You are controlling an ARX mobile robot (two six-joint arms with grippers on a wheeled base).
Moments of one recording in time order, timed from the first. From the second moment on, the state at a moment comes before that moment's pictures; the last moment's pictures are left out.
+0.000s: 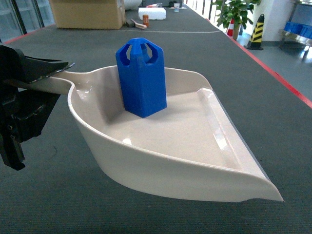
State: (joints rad) left arm -0.27 1.54 0.41 1.10 0.09 -1.43; right arm 0.00 0.00 0.01 0.00 0.00 -0.01
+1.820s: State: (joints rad) left arm -0.27 1.54 0.41 1.11 0.09 -1.43; right arm 0.00 0.00 0.01 0.00 0.00 -0.01
